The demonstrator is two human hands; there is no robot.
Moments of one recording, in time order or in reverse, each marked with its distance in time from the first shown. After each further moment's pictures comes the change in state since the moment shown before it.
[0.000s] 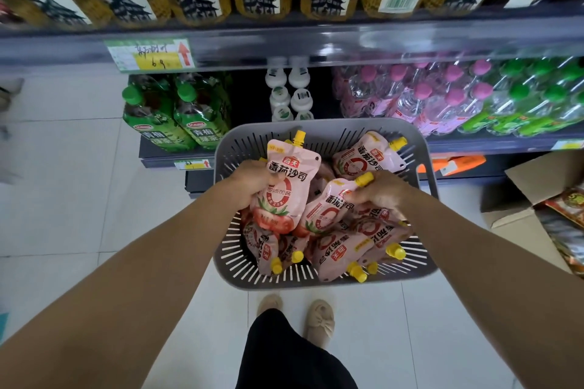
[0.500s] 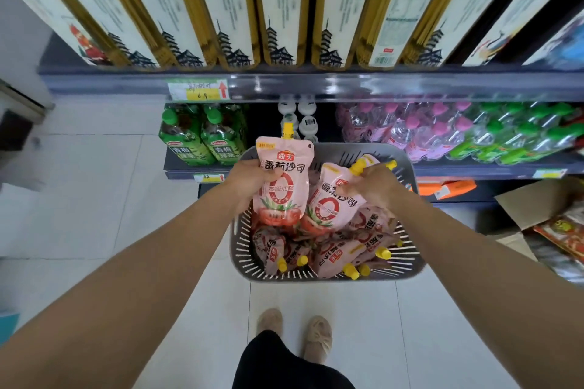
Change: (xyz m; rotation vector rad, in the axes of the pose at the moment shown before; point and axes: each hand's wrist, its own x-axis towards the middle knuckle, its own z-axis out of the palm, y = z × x) left_hand -0.078 0.029 -0.024 -0.220 0.055 0.142; right_hand -0.068 -0.055 0.005 -0.135 0.195 -0.161
